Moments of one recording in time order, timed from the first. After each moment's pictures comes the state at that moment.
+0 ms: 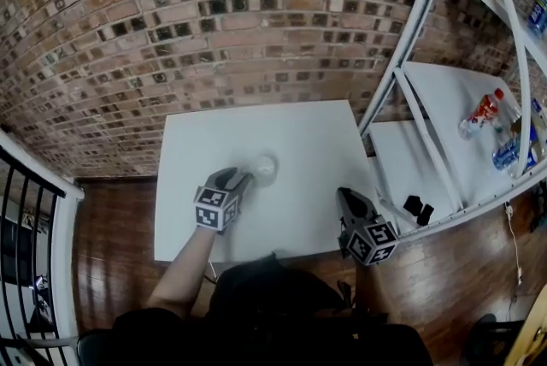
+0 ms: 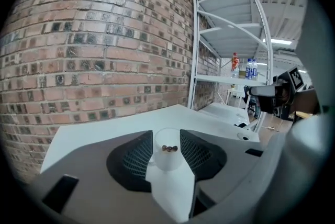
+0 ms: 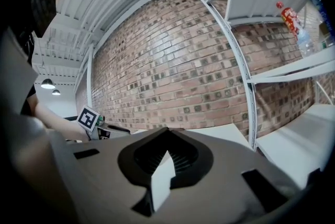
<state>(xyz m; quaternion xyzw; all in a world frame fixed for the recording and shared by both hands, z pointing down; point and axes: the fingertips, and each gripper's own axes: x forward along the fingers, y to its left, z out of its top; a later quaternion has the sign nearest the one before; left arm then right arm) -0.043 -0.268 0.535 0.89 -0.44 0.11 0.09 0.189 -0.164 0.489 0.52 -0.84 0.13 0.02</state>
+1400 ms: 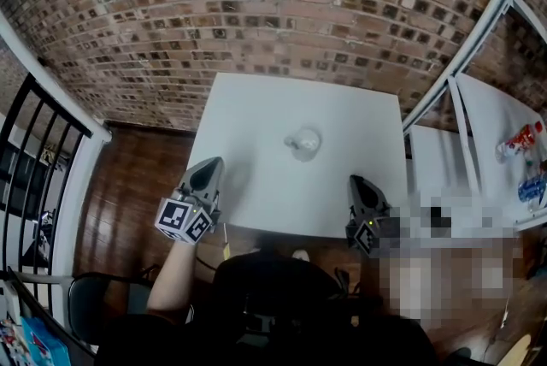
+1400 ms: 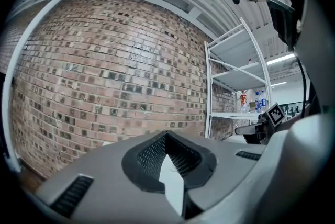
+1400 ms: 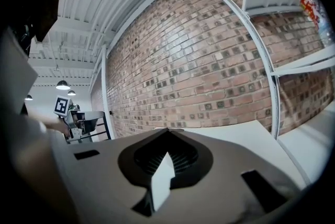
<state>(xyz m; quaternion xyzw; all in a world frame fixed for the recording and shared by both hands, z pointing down) -0.201 -0.136 0.441 0.83 -0.55 -0.07 0.03 0.110 -0.158 0.490 0.46 -0.88 0.13 0.02</state>
